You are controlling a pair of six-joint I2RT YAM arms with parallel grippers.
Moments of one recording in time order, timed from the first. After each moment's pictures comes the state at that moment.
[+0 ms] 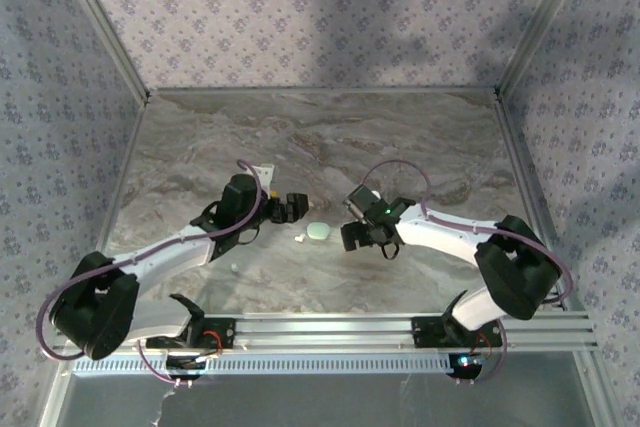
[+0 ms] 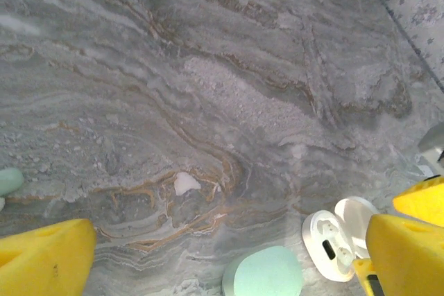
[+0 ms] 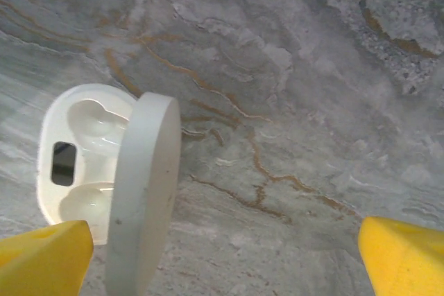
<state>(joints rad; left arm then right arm) -0.62 1.22 0.55 0.17 0.12 -0.50 0.80 1.49 0.82 -0.59 0.21 0.52</state>
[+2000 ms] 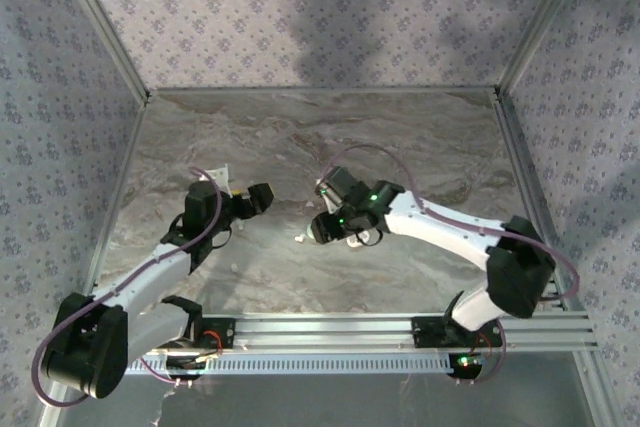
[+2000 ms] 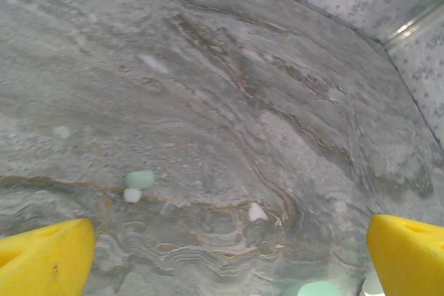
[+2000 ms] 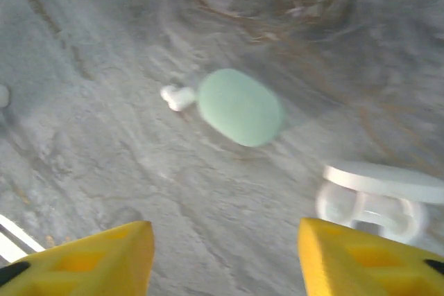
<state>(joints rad) -0.34 1.04 0.39 0.21 0.19 -0.62 0.93 1.54 1.14 -0.70 -0.09 0.46</state>
